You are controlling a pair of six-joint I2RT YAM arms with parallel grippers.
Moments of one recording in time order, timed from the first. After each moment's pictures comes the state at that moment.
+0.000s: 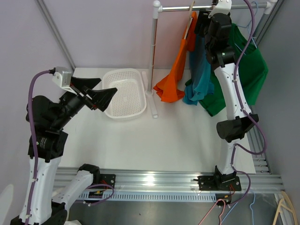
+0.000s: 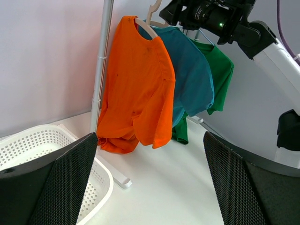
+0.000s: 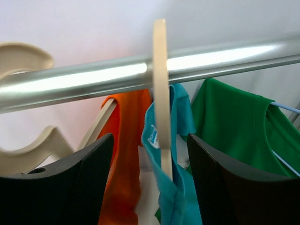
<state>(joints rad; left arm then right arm) -0.21 0.79 1.32 -0.35 0.47 -0.31 0.29 1.99 2.47 -0.41 0.37 0.05</state>
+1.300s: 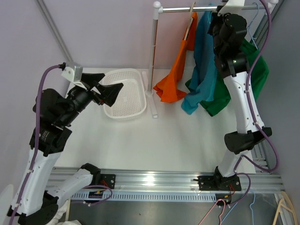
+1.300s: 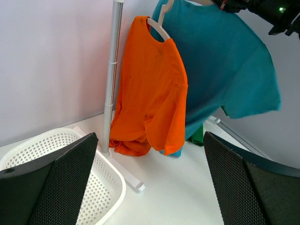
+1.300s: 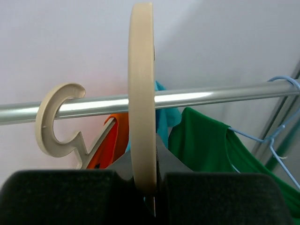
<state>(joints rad) -0.38 0.84 1.36 -0.37 0.25 -0.20 0.30 1.80 2.32 -0.29 0.36 -0.09</state>
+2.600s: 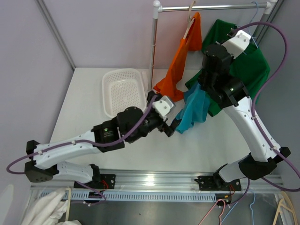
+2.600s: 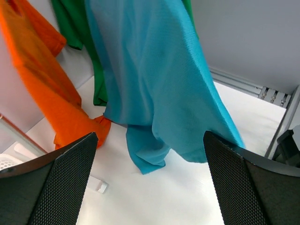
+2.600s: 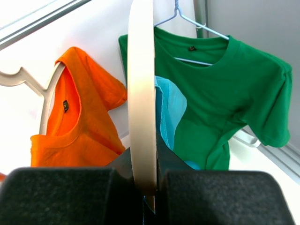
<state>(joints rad) -1.29 1.24 1.34 -0.17 -0.36 0.11 0.63 1.45 1.93 -0.54 1.15 0.36</state>
